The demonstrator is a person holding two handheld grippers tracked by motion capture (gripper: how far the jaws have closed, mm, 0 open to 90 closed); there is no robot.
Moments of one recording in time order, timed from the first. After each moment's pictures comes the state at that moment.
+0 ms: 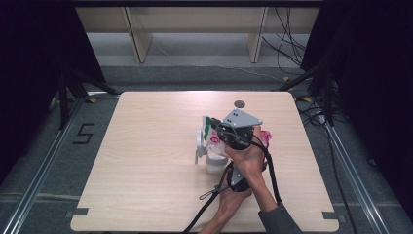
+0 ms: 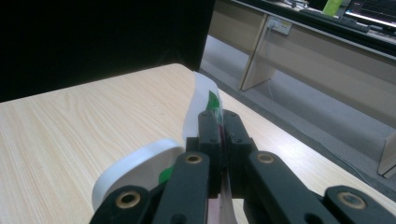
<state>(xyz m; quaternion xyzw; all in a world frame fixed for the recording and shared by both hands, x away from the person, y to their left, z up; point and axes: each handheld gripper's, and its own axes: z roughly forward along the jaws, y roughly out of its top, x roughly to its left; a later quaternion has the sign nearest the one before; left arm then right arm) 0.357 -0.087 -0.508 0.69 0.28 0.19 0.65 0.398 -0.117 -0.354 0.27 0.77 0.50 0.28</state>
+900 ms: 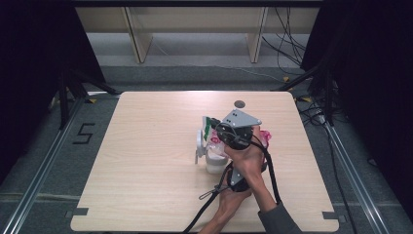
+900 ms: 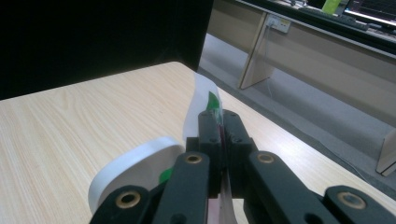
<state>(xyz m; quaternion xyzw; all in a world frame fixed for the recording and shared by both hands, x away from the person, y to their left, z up) 0.357 -0.088 -0.509 0.68 0.28 0.18 0.65 0.401 -0.117 -0.356 0.26 0.78 0.49 0.30</state>
